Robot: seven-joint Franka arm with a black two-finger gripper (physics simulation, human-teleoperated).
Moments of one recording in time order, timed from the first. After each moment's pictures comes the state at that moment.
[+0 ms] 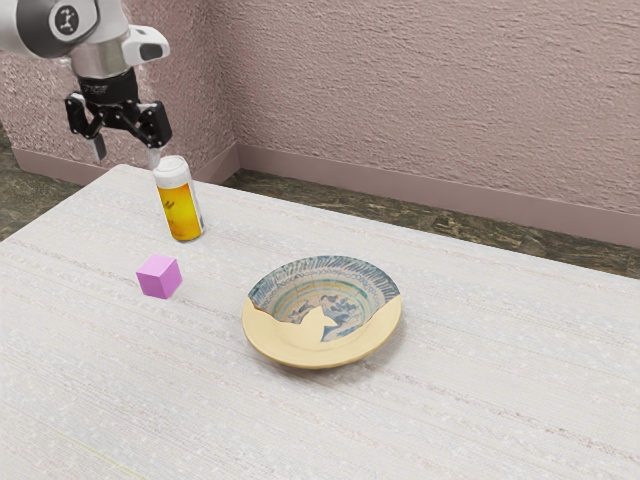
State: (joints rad) arm -0.16 -0.09 0.24 -1.67 0.14 1.63 -0.17
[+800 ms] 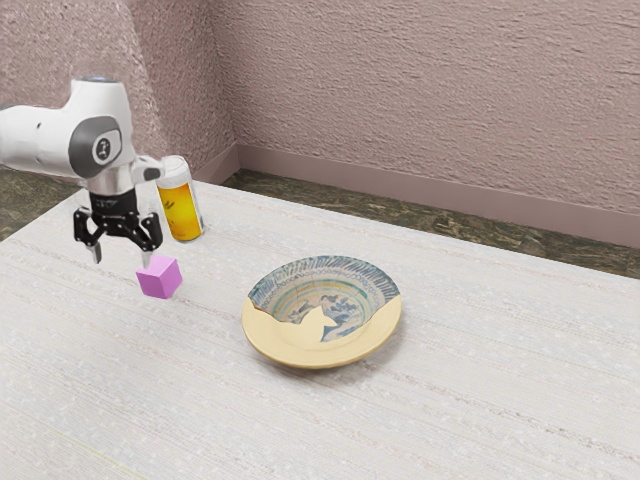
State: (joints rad) arm 0.05 0.17 0.25 -1.90 0.07 1.91 -0.13
